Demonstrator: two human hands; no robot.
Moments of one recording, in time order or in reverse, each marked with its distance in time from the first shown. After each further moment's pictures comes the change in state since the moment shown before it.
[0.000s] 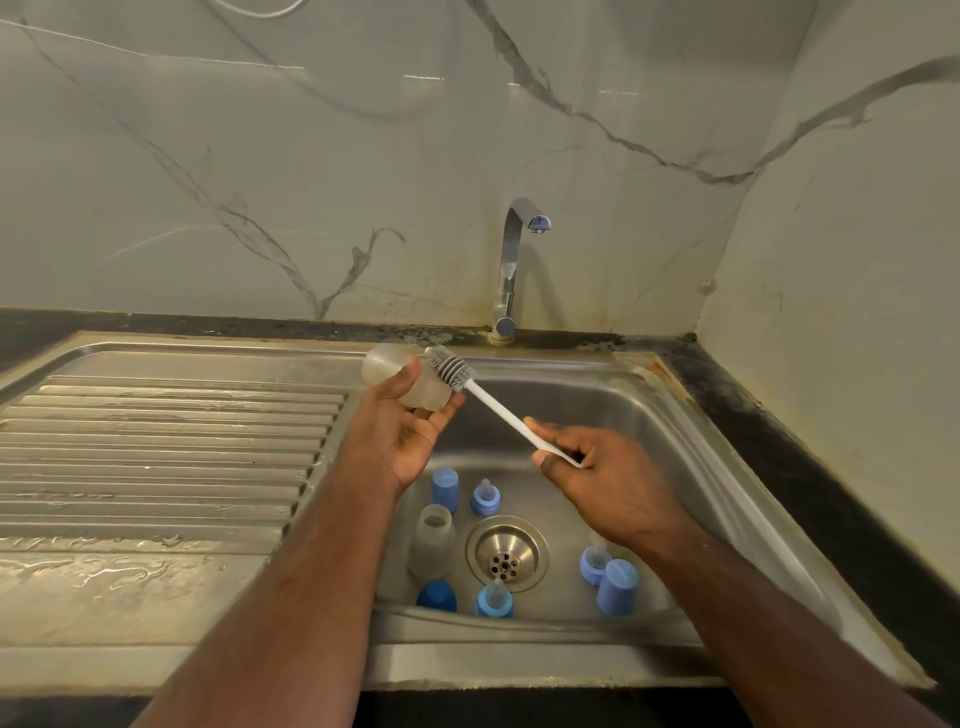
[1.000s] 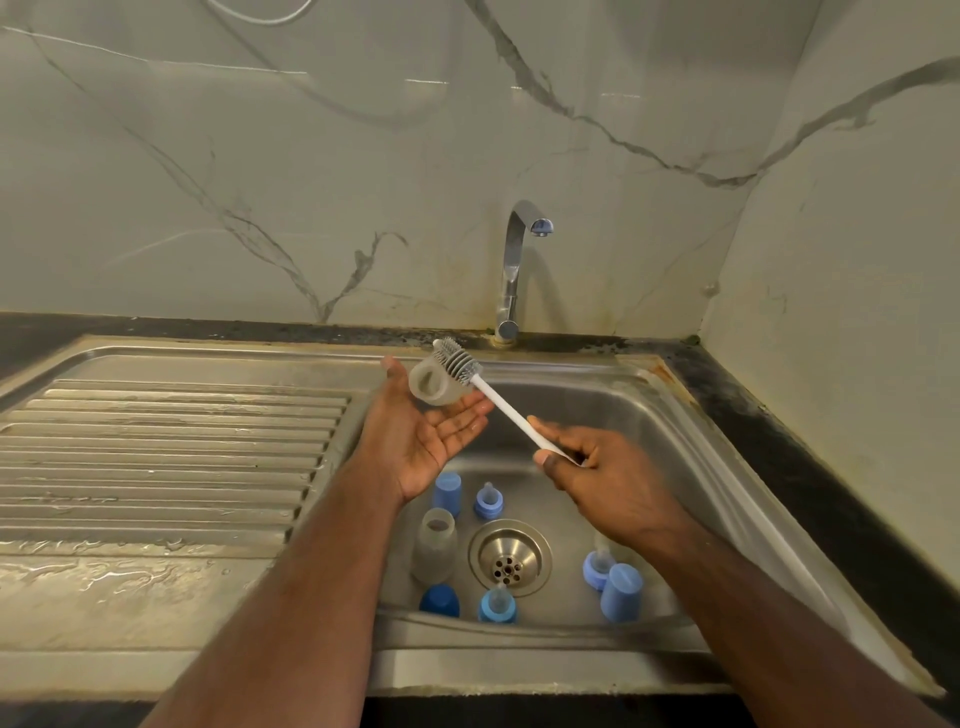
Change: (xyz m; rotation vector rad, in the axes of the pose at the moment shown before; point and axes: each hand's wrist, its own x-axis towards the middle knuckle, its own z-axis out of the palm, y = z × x) left_hand -0.011 -0.002 0.004 0.284 -0.110 -0.141; right_hand 0.007 0.002 0.003 0.108 0.012 -0.016
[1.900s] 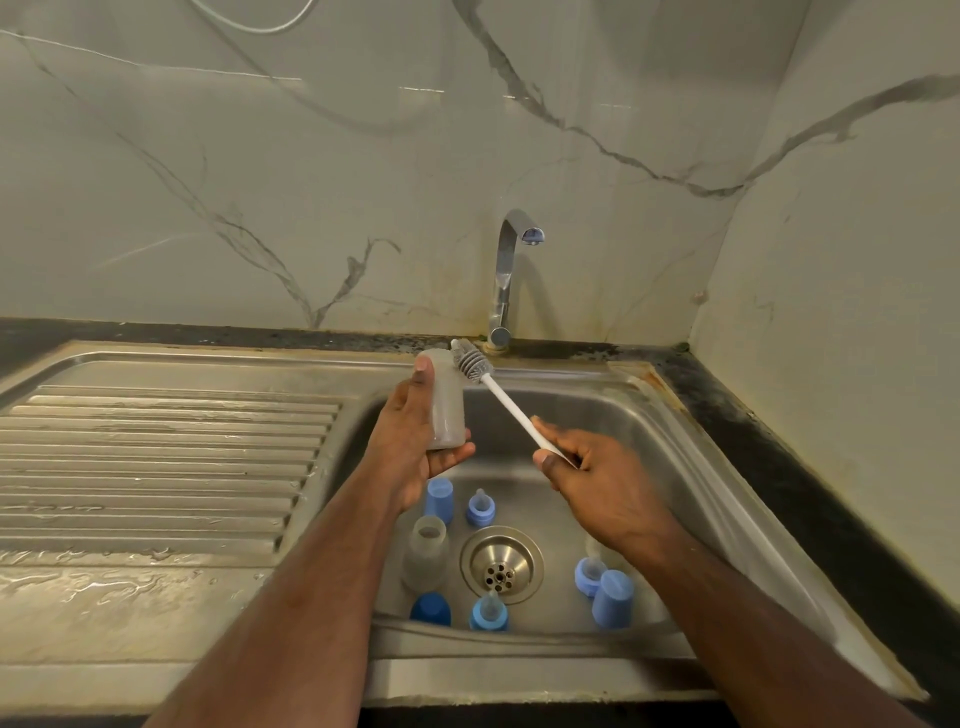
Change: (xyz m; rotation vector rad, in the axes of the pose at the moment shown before) left_hand 0.000 -0.010 0.008 0.338 0.216 0.110; right_hand -0.002 -0.003 -0.002 -0.036 0.043 0.036
